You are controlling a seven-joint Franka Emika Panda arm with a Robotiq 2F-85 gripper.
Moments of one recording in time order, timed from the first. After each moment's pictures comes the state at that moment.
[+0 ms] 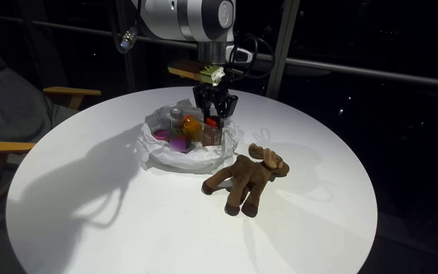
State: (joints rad) arm 0.07 0.75 -0.03 -1.54 -0.08 2.31 0.30
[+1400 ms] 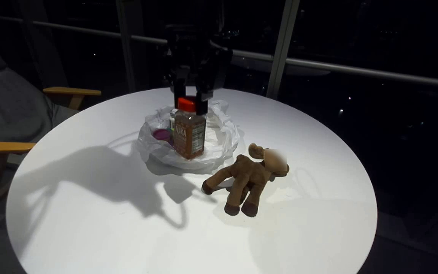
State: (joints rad) arm 0.05 0.06 -0.06 -2.23 -0.13 2.21 0.23
